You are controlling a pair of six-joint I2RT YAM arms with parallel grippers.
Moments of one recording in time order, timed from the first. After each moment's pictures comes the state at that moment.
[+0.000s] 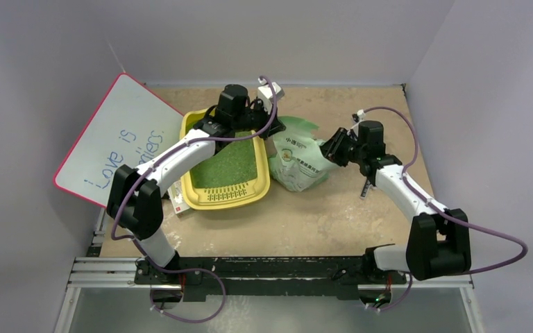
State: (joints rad) left arm -0.56 1.69 1.40 -0.08 0.52 0.01; right arm 0.18 1.32 0.84 -0.16 -0.42 0.75
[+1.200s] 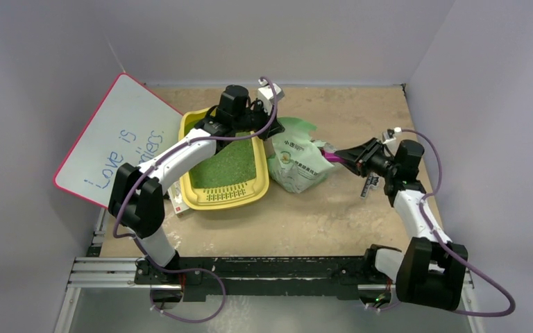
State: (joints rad) left arm -0.56 1.71 1.40 -0.09 0.51 0.01; right arm -0.17 1.13 0.58 0.11 -0.85 1.08
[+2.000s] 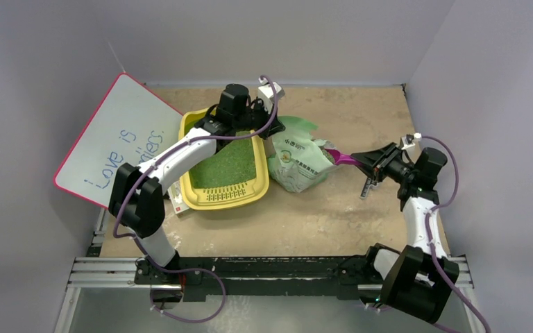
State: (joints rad) left arm -0.56 1.71 1.42 -0.09 0.51 0.00; right arm -0.39 1.04 0.57 0.01 -1.05 1.04
